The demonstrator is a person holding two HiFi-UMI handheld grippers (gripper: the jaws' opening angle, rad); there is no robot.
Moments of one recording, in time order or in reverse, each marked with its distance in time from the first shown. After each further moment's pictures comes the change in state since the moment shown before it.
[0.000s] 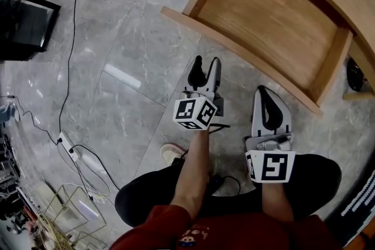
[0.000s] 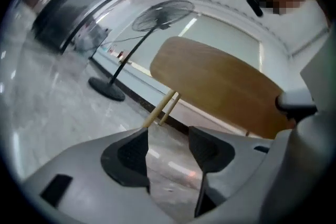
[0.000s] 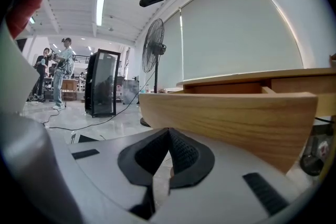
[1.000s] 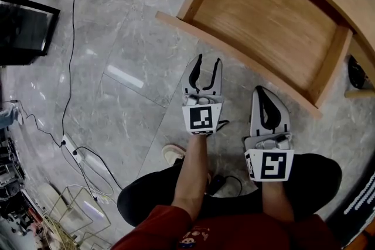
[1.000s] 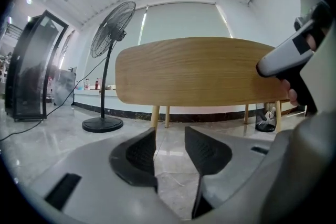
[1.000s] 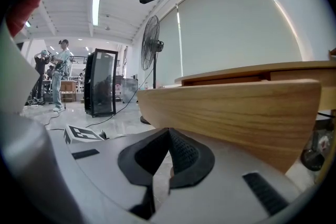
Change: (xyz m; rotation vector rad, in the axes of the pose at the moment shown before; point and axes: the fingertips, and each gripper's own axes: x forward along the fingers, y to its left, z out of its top) left arm 0.006 -0.032 0.017 0.542 0.034 0.026; right arm 0.004 -0.006 -0.009 0.023 0.033 0.003
